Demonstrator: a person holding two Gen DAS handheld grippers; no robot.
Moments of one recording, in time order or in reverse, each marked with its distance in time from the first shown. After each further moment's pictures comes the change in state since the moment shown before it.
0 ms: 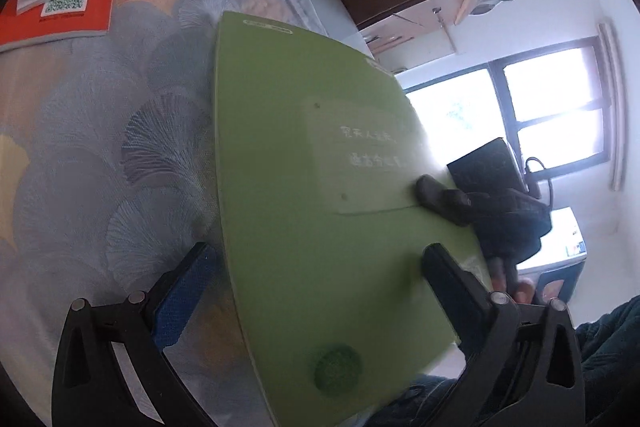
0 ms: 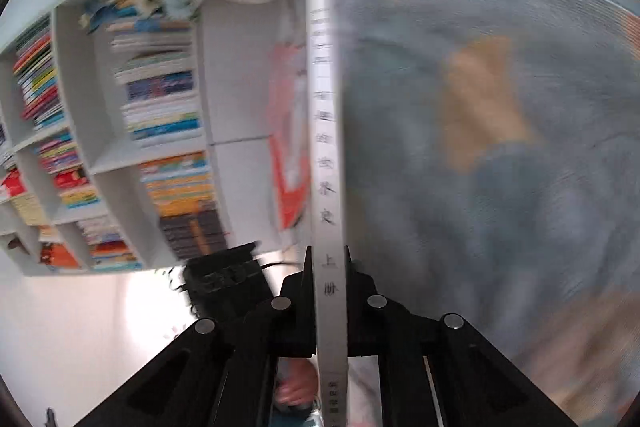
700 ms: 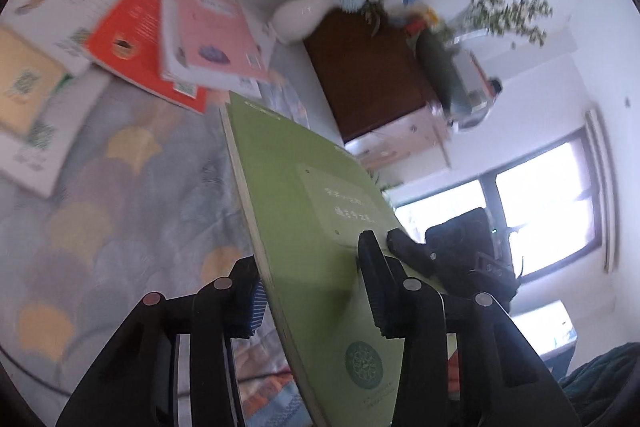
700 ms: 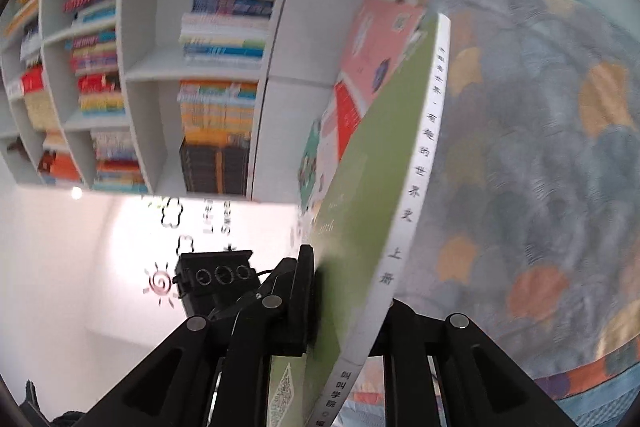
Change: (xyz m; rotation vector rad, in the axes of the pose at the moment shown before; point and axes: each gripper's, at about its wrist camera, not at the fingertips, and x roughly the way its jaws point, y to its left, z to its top) left arm -0.129 -0.042 -0.089 -0.131 -0.473 0.054; right arm -0.029 0.146 -0.046 -0.037 0.021 0.000
